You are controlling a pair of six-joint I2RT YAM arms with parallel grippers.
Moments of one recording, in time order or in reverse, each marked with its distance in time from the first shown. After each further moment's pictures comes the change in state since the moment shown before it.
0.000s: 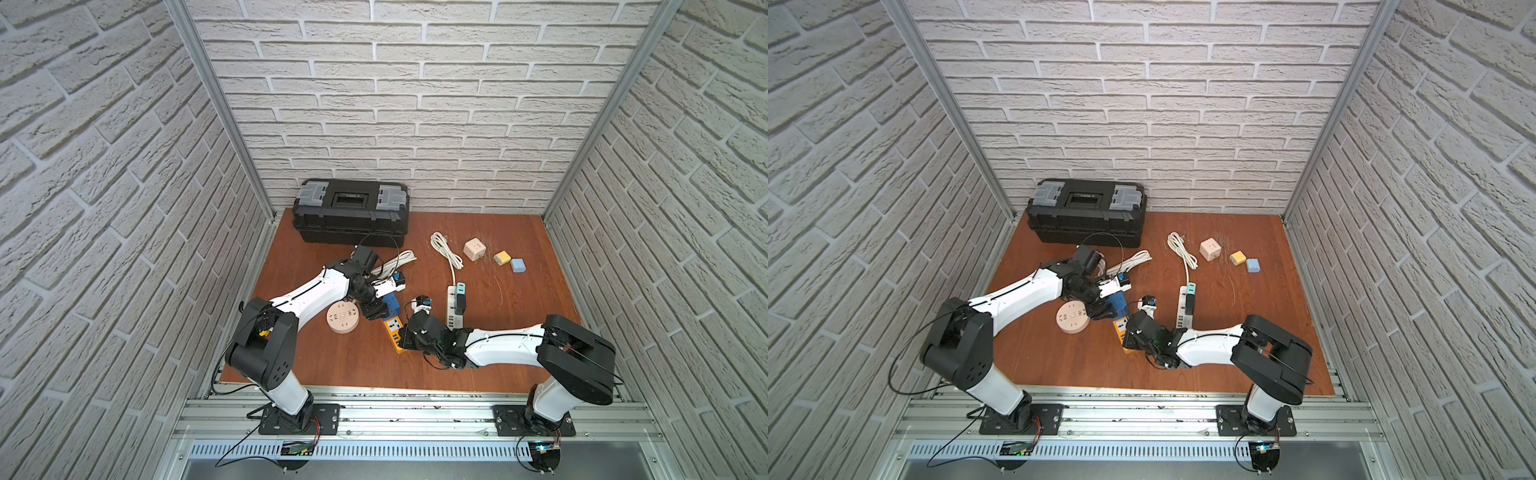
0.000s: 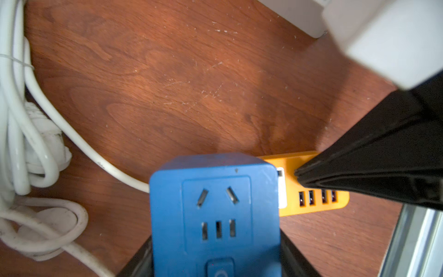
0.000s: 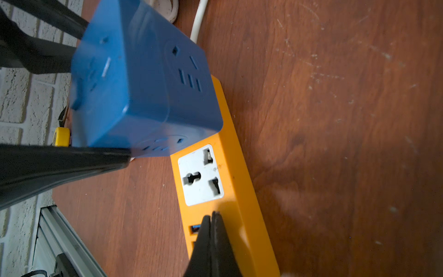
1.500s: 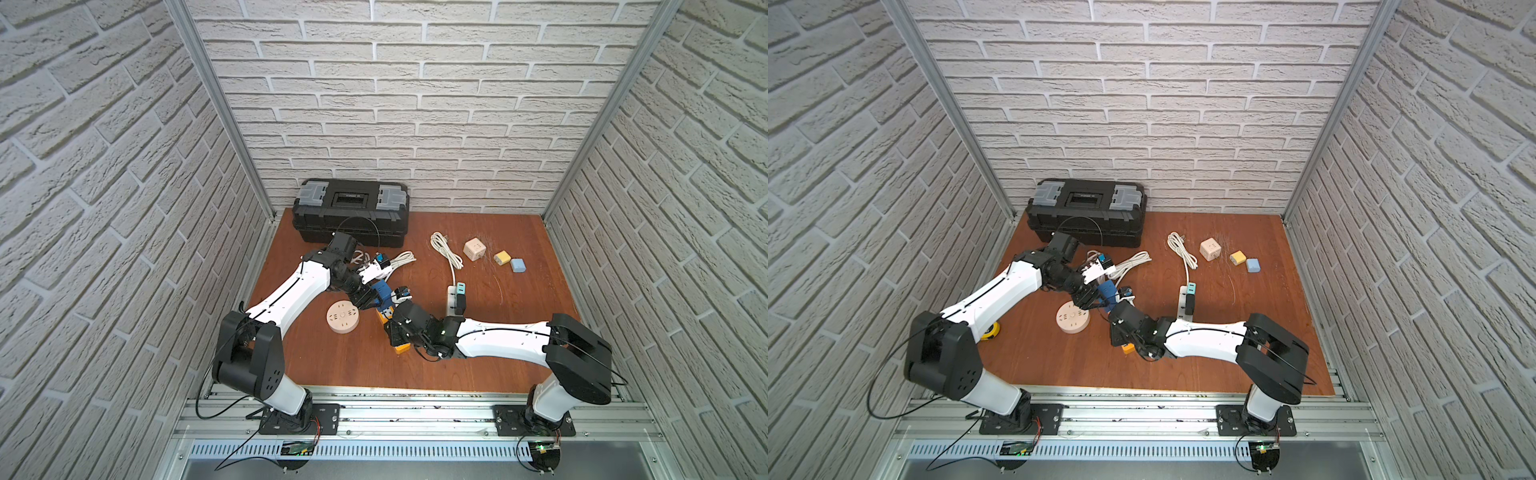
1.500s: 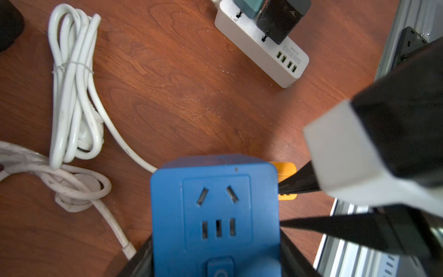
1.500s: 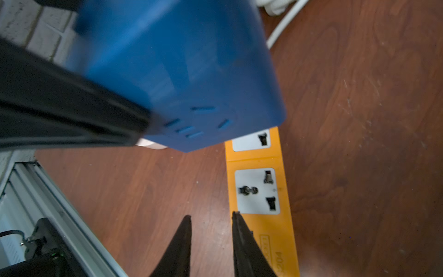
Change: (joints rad) left arm 0.144 -0.082 0.101 -0.180 0.188 -0.068; right arm 0.044 -0.003 0.260 -0.268 0.013 -0.303
